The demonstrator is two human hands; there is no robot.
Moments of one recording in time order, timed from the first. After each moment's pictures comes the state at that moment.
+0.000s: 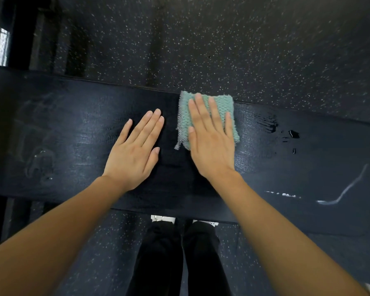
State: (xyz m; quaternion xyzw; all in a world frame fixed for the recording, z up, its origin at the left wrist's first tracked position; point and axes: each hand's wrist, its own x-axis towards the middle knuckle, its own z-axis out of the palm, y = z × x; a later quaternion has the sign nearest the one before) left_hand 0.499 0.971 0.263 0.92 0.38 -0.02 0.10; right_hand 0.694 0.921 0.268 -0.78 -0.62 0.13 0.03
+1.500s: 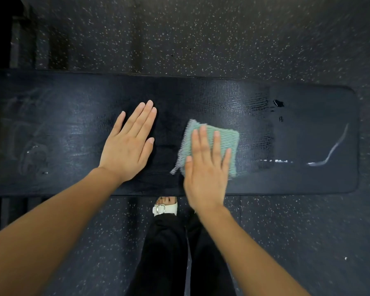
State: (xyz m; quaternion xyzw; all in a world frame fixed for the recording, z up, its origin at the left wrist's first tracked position) left_hand 0.489 0.962 0.259 0.93 0.35 -0.01 0.11; right_hand 0.633 0.819 0.270 -0.86 -0.48 0.14 0.05
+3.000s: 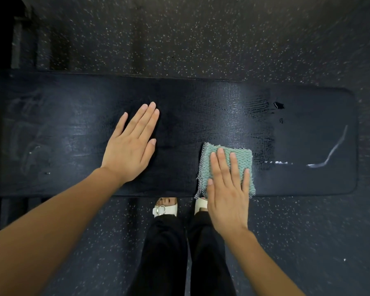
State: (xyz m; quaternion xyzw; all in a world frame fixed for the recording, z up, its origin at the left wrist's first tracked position) left_hand 0.489 0.962 0.258 0.93 0.34 -0.01 0.10; right_hand 0.655 0.758 0.273 -0.85 -0.51 0.15 0.03
